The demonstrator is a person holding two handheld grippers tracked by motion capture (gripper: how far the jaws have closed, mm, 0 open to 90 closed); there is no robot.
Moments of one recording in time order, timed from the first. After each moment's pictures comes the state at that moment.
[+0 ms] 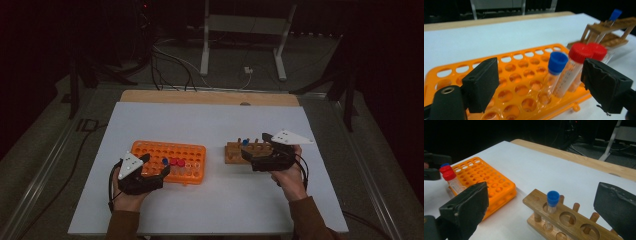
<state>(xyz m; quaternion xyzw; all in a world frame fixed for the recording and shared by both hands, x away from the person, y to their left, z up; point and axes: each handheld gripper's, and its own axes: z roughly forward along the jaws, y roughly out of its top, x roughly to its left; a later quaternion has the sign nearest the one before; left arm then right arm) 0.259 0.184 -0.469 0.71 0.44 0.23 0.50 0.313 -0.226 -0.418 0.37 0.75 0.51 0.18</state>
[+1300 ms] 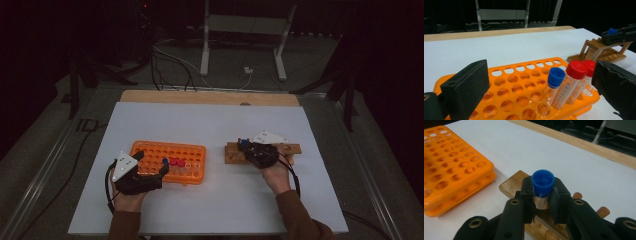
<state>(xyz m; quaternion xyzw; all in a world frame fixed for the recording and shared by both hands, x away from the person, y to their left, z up) 0.255 0.186 -0.462 0.68 0.45 0.24 0.52 0.341 -0.198 -0.461 0.38 0.79 0.43 0.22</state>
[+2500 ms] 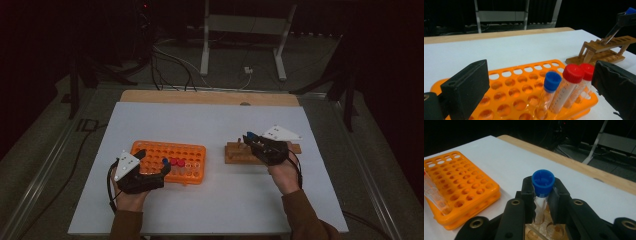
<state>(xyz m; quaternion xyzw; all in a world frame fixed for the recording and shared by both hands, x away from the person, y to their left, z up) 0.257 0.181 -0.457 0.68 0.44 0.25 0.53 0.326 -0.211 -0.417 0.36 0.76 0.47 0.25</state>
